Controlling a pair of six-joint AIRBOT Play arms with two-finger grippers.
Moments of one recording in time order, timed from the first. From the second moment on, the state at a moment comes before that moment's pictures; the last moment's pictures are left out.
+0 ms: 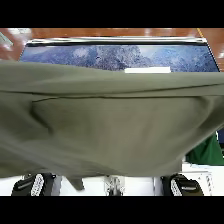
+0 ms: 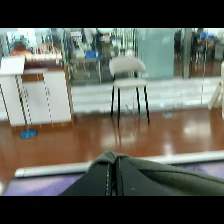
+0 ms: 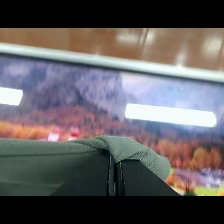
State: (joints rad) left arm 0.40 -0.52 1.84 1.06 -1.24 -1.36; right arm -0.07 -0.58 1.71 -1.39 1.42 1.40
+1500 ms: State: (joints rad) left arm 0.10 -1.50 1.08 0.84 -0.39 -1.06; right arm 0.03 -1.66 1.19 -1.01 0.22 1.21
